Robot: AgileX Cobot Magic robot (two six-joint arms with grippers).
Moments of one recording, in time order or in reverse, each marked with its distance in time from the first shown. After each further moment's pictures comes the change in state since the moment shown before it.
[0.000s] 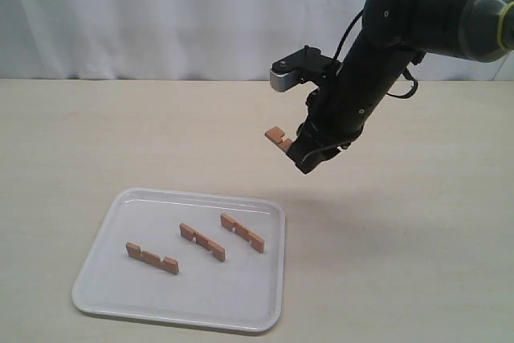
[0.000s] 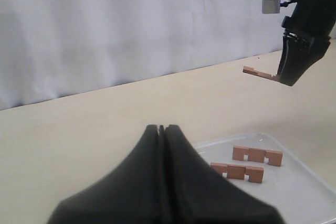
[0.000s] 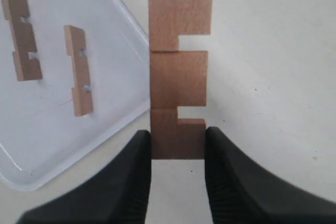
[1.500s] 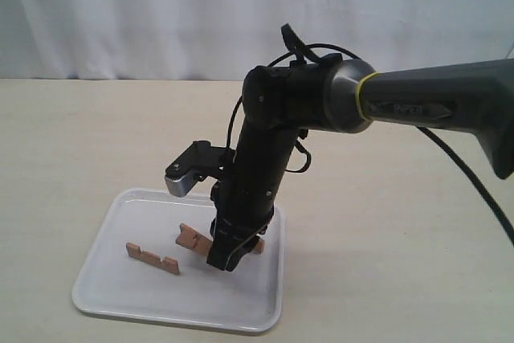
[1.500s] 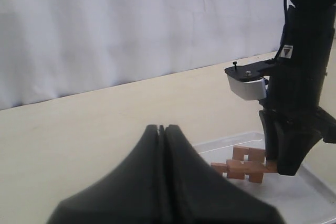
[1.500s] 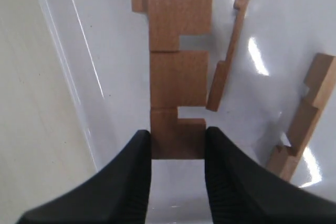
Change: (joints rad) left arm 0.000 0.000 0.000 0.000 0.000 0.000; right arm 0.288 0.167 0.000 0.076 0.042 -0.119
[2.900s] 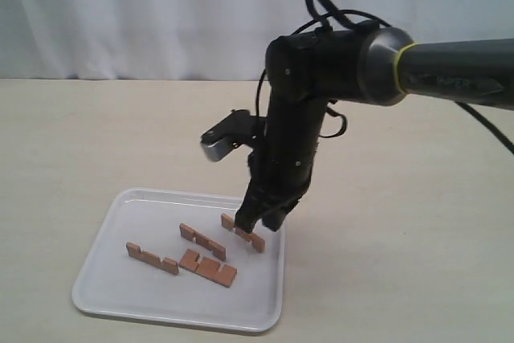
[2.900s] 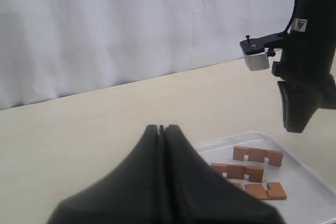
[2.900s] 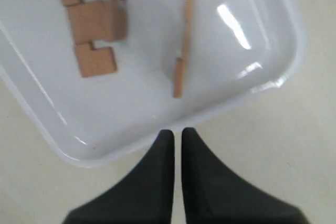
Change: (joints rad) left arm 0.000 0.000 0.000 0.000 0.000 0.000; right arm -0.062 -0.078 -0.009 -0.202 0.079 0.290
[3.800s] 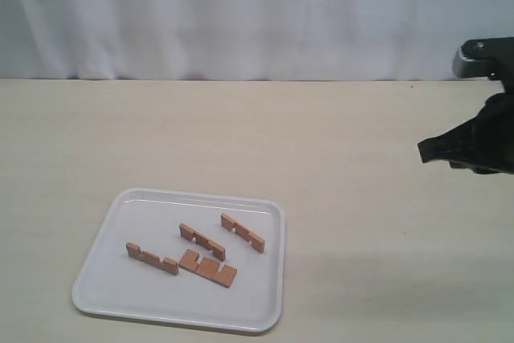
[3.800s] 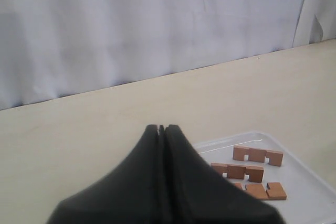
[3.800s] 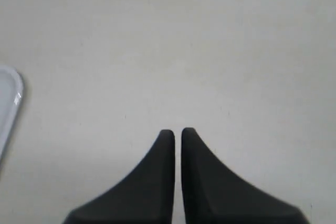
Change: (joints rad) left arm 0.000 0.000 0.000 0.000 0.000 0.000; right arm -0.446 -0.741 0.671 -0.152 -0.522 0.417
